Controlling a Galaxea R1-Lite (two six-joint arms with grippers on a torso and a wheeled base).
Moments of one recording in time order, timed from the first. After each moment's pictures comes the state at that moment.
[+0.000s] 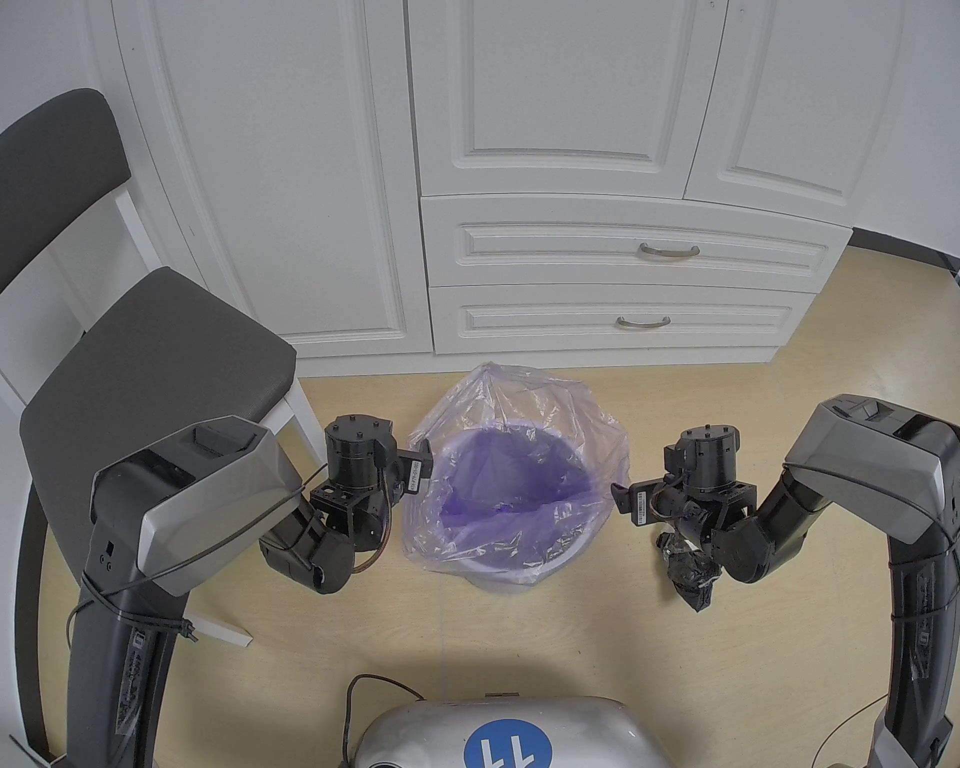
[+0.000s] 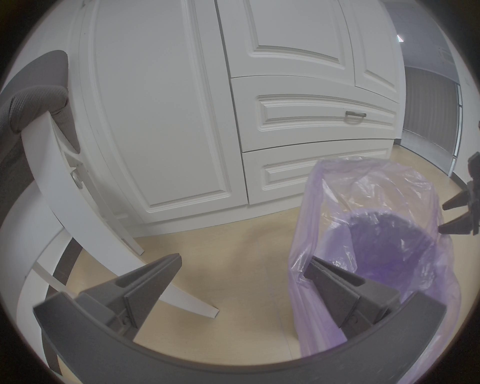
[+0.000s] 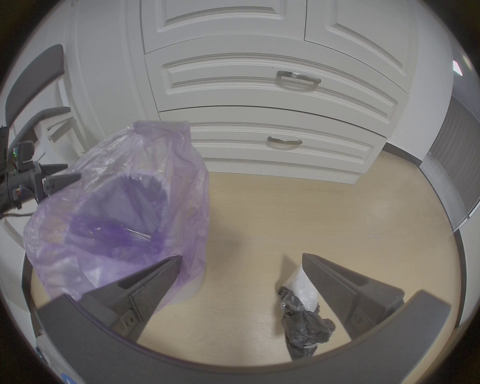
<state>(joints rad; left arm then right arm) -0.43 2.52 -1.24 -1.10 0.39 0.11 0.35 2.37 -1.01 -0.94 -0.25 0.03</state>
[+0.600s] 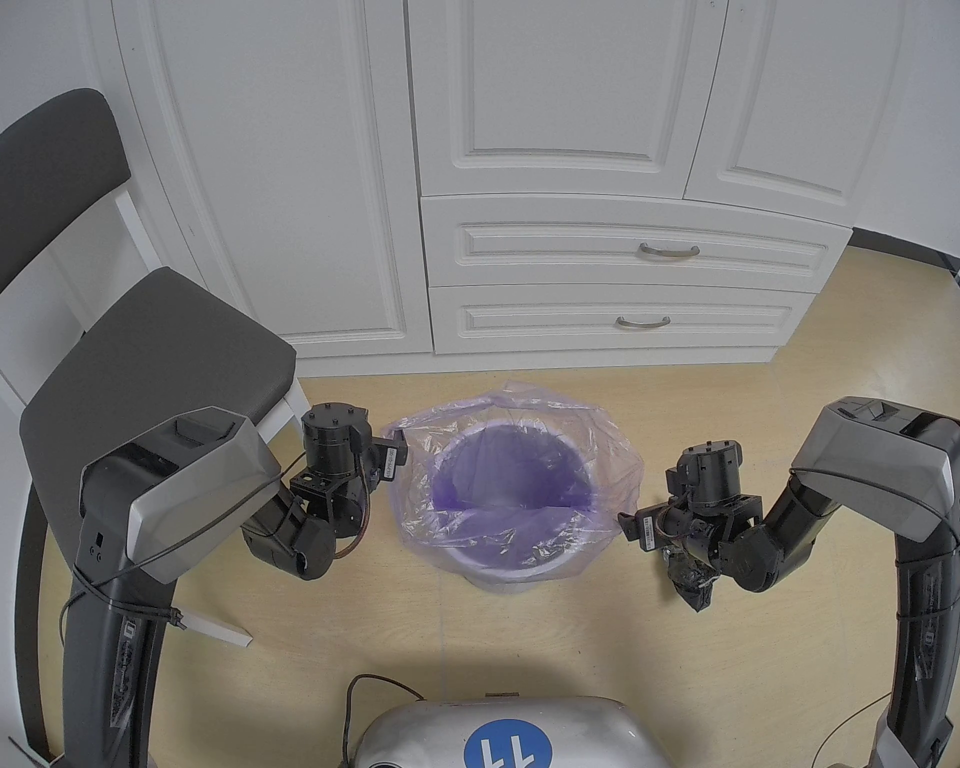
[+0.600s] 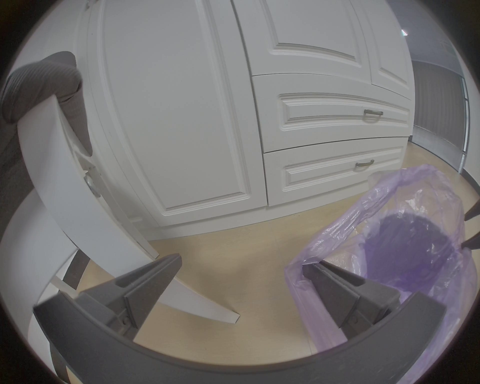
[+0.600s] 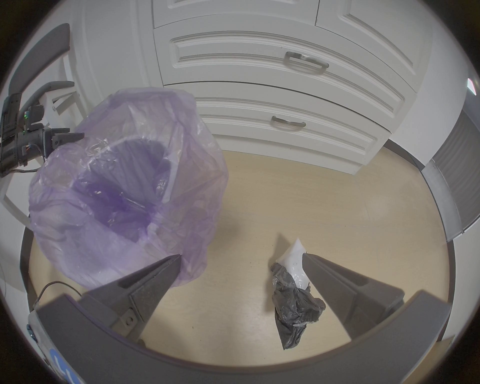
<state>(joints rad) -0.37 2.51 -1.25 -1.09 0.40 0.14 0.34 2.34 -0.93 -0.87 -0.25 -0.02</state>
